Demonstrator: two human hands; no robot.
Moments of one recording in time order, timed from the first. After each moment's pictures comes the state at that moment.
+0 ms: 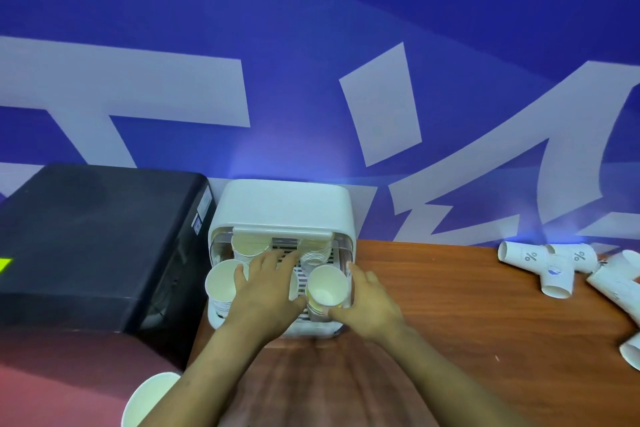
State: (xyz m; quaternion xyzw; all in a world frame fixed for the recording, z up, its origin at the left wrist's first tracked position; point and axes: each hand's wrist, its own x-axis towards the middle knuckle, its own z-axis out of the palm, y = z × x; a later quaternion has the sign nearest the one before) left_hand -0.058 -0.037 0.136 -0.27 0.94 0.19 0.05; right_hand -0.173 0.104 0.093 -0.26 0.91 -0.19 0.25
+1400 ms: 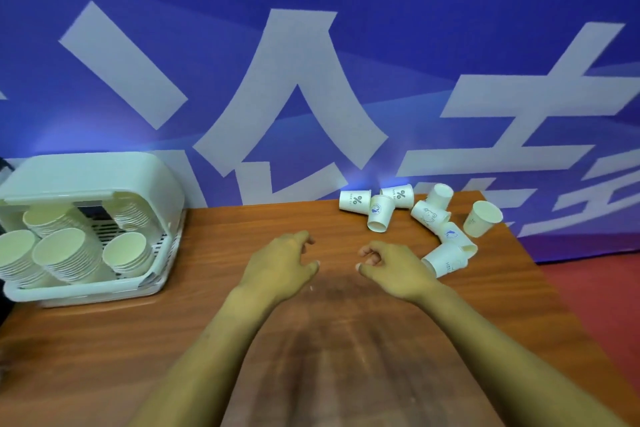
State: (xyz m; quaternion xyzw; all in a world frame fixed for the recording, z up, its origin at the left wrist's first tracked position) left_hand -0.206 0.315 0.157 -0.16 0.95 0.27 0.03; right_hand -0.306 0.499 0.152 -0.23 0.92 -0.24 0.22
